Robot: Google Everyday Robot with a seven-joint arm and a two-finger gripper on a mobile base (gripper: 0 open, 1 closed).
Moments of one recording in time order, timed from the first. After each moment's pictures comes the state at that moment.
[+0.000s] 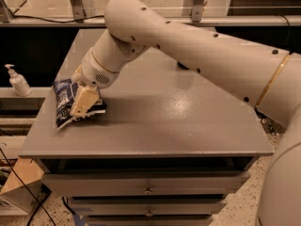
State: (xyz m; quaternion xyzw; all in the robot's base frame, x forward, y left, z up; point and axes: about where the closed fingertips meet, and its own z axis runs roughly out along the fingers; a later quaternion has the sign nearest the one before) arm 0.538 0.193 0.843 -0.74 0.57 0.24 0.27
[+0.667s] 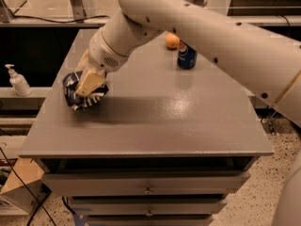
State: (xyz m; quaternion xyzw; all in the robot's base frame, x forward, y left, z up) arm 0.554 0.171 0.888 -0.73 0.57 0.23 0.31
